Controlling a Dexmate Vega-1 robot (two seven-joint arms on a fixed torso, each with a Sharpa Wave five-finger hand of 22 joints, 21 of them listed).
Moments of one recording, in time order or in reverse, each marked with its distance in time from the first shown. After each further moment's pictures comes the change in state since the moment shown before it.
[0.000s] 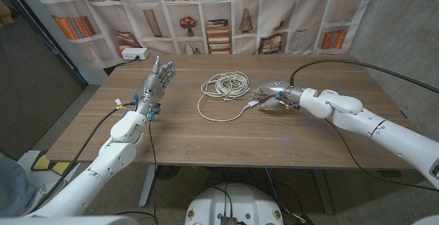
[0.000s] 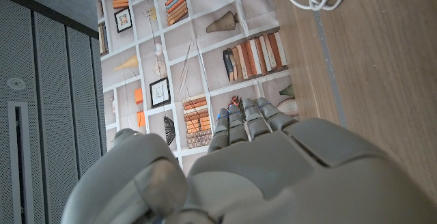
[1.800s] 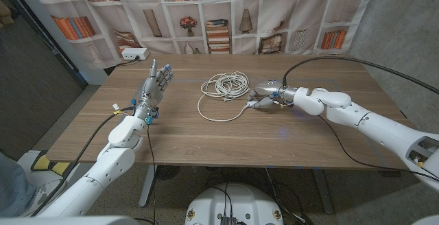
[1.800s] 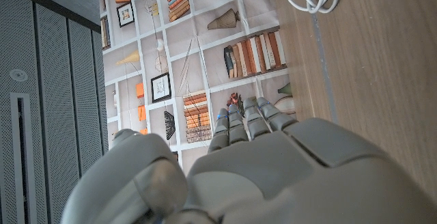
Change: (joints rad) left arm 0.044 -0.002 -0.019 -0.021 -0.018 -0.020 -0.001; left_hand 0.000 0.000 -0.004 0.004 0.000 0.002 -0.002 -0.008 0.000 0.004 0.004 -0.007 0.000 0.004 -0.004 -0.006 0.000 0.005 0.005 0.000 0.000; right arm 0.143 0.100 -0.122 0.261 -0.086 0.178 -0.155; right_hand 0.066 0.027 -0.015 -0.001 0.018 0.291 0.002 0.061 -0.004 0.366 -0.001 0.016 0.001 0.286 -0.020 -0.003 0.000 0.124 -0.084 -0.006 0.000
